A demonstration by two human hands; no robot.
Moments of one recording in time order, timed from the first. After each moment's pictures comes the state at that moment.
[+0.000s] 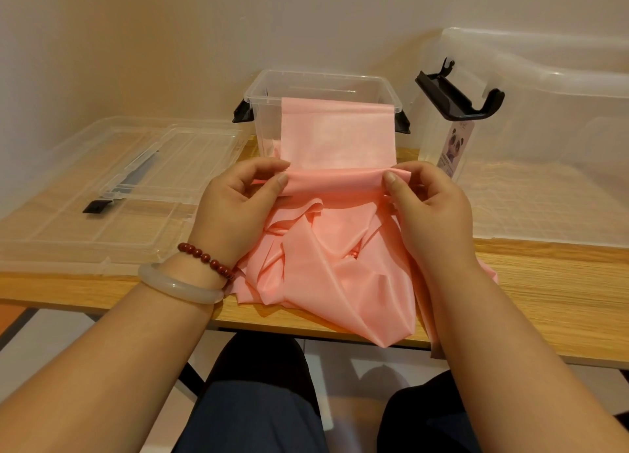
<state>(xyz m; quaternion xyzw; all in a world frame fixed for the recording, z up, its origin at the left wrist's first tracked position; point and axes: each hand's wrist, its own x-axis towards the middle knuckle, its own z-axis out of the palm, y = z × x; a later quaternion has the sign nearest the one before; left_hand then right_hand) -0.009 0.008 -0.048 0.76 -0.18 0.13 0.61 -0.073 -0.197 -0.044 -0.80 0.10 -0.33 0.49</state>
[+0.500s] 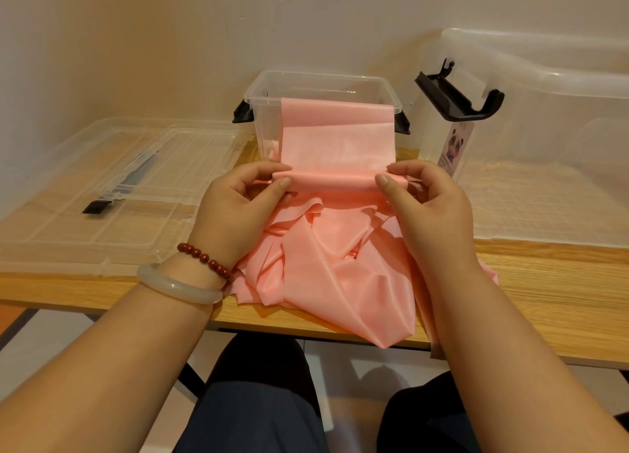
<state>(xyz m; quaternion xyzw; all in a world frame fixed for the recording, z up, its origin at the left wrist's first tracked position) -0.010 0.008 -0.048 0.74 -0.18 0.09 0.64 -0.074 -0.197 -0.044 -0.79 0.08 -0.33 0.51</state>
